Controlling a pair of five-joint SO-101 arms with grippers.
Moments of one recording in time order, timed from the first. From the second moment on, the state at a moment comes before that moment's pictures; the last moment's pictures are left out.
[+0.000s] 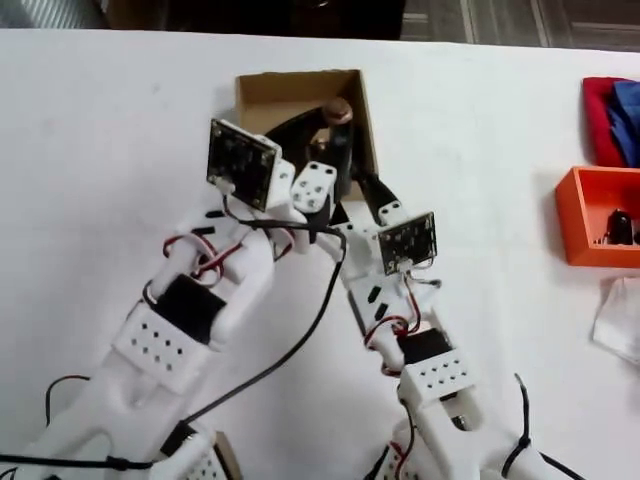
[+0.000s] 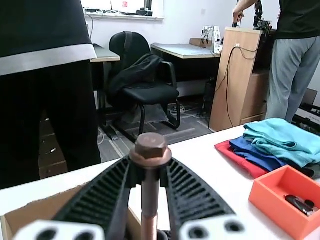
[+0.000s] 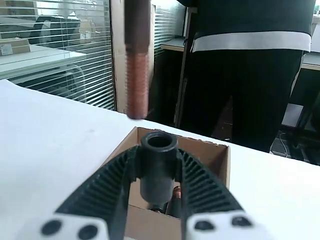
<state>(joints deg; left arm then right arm) 25.6 -43.9 40.7 13.8 6.1 -23.5 -49.4 80.6 -21.8 5.1</state>
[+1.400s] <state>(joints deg) 26.0 -37.6 41.0 10.1 6.5 -23.5 -49.4 80.7 -21.7 5.1</state>
